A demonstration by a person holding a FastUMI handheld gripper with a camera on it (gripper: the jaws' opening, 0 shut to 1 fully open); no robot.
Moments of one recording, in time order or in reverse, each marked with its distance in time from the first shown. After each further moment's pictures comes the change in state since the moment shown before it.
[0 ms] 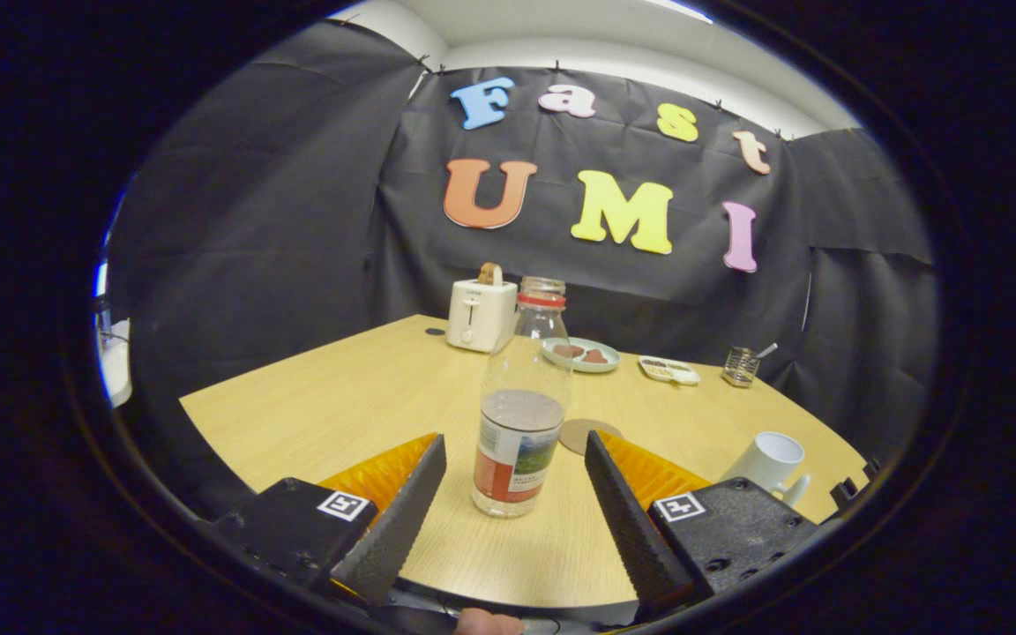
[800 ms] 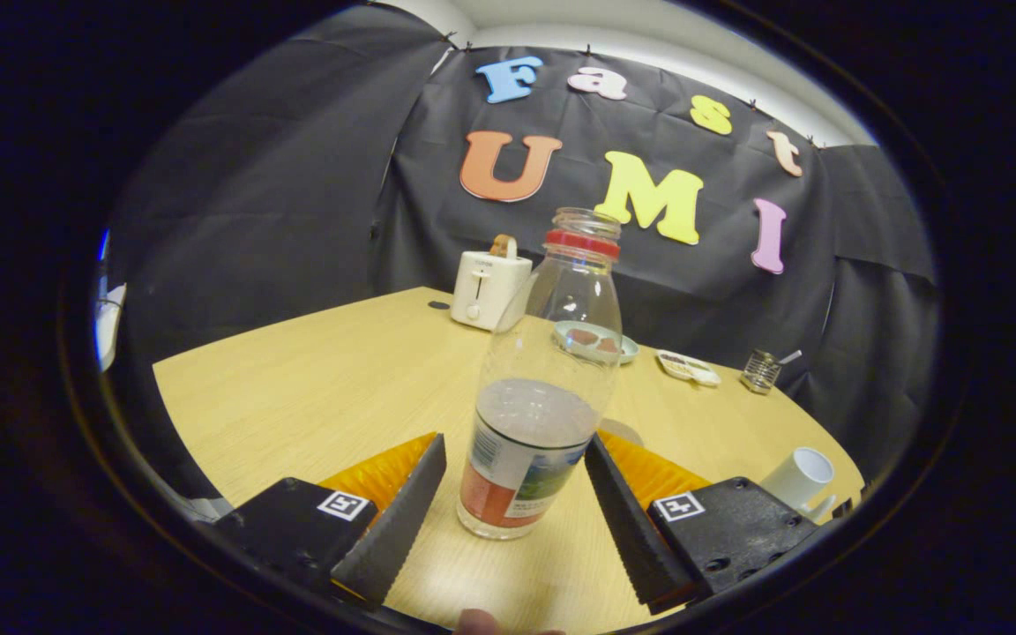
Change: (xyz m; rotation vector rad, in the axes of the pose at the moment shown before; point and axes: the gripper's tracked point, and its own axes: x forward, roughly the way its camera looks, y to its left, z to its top) arm 0.052 0.007 -0.009 -0.087 0.047 0.026
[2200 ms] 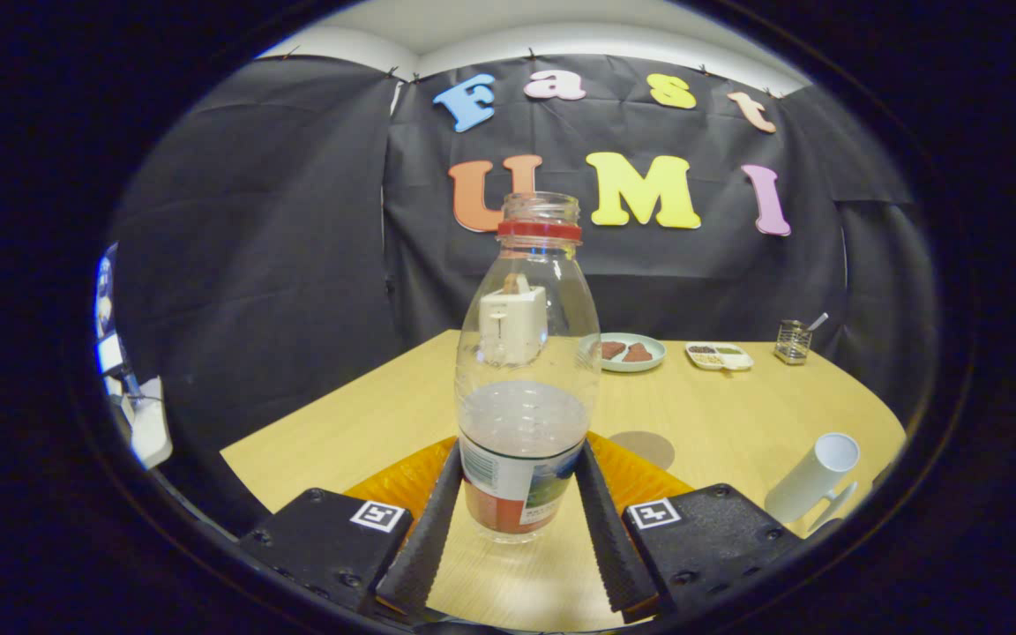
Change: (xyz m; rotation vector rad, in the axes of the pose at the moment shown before) arm -0.031 -0.005 0.058 0.270 -0.047 0.139
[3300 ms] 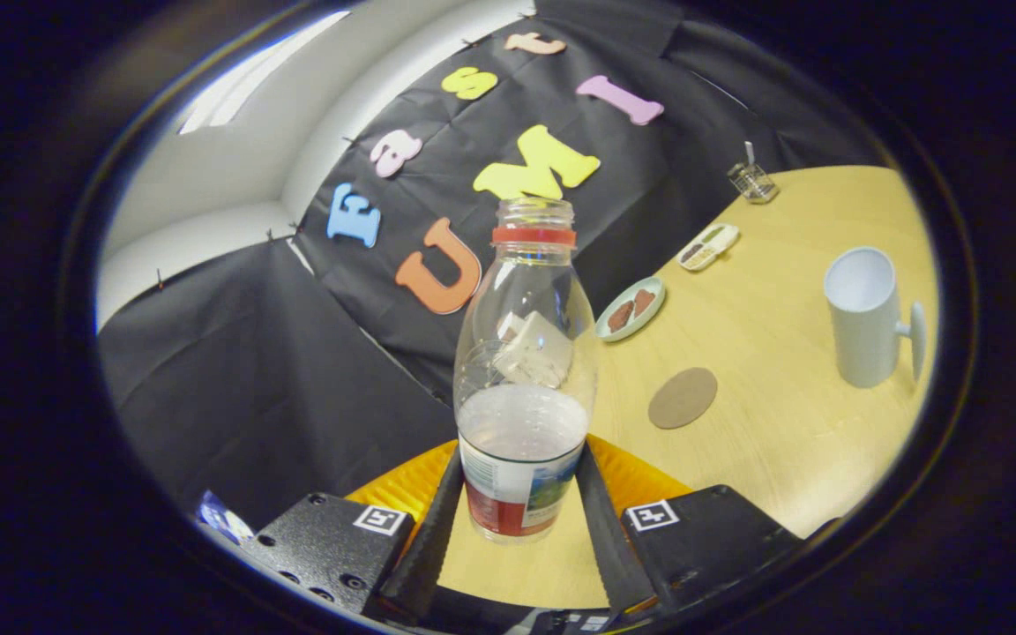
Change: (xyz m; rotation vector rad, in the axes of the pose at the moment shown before) arm -0.031 -0.046 0.029 0.776 -0.100 0.177
